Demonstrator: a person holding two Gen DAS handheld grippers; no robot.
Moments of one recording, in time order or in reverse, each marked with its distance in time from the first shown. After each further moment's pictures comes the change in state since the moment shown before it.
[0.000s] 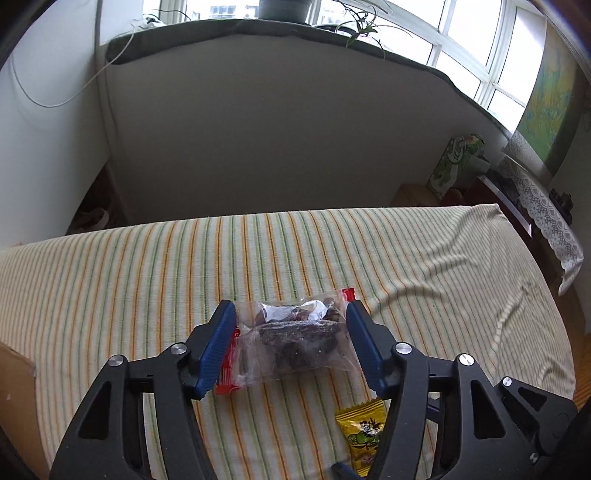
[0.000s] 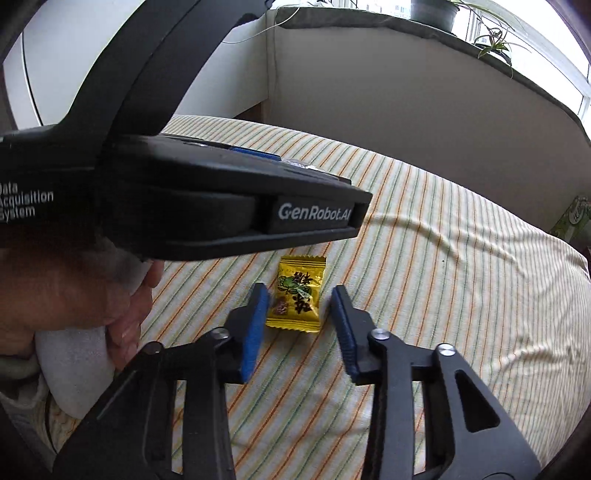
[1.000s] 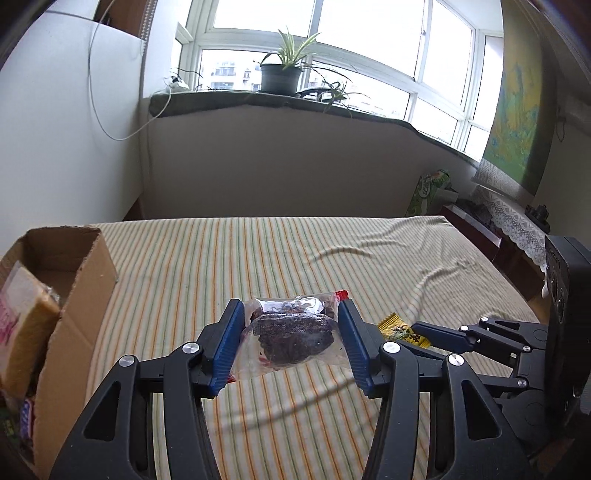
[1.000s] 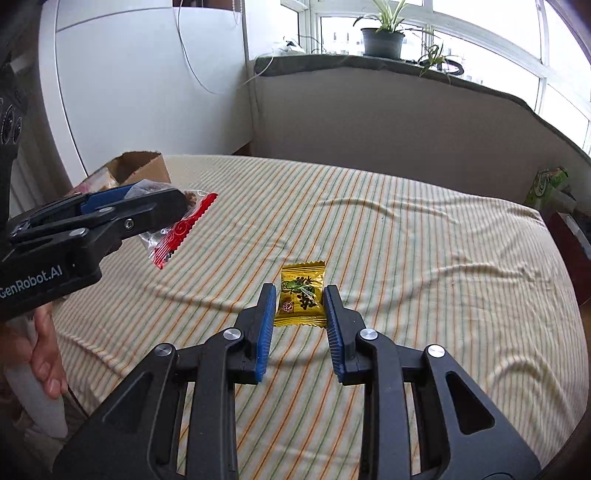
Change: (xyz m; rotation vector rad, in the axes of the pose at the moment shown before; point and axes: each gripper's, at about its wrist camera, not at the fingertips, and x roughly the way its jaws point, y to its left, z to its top) left arm -0.152 -0.009 -0.094 0.011 -0.245 0.001; right arm -0.114 -0.003 -0.065 0.119 -0.179 -0.035
